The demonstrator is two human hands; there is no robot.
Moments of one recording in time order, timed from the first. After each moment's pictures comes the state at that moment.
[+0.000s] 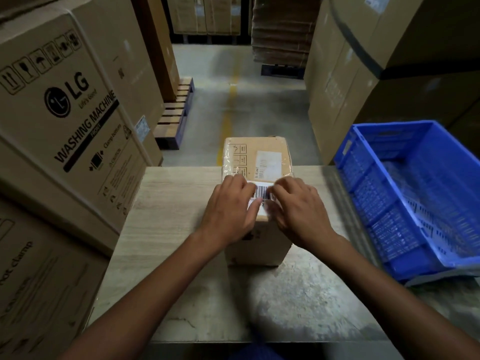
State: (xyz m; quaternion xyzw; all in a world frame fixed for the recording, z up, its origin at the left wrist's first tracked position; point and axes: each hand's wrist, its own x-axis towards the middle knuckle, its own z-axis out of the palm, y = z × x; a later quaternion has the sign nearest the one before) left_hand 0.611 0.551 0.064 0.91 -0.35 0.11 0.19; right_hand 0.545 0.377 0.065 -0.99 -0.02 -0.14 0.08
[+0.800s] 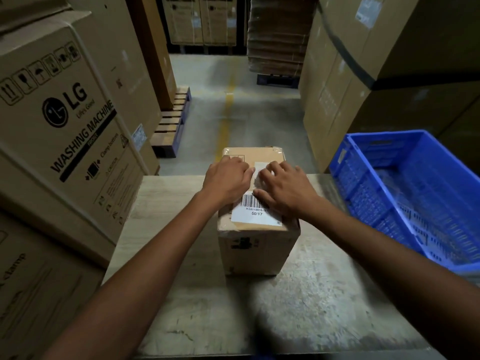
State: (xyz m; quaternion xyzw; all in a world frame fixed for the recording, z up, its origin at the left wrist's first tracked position) left_hand 0.699 0.519 0.085 0.94 -0.30 0.03 0.13; right_hand 0.620 0.359 0.083 -1.00 -0.04 -0.02 -0.04
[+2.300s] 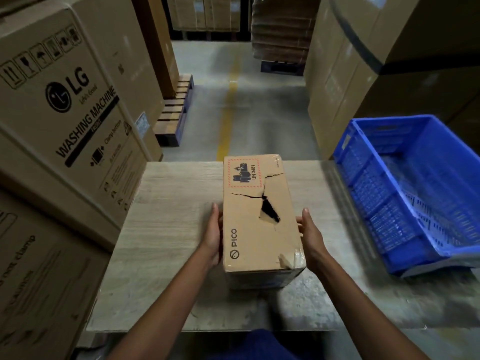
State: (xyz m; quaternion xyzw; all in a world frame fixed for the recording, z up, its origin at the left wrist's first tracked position) left_hand 0.590 0.575 -0.033 0.57 0.12 -0.33 0.75; right_hand 0.511 0.370 -0.023 -0.59 0.38 0.02 0.71
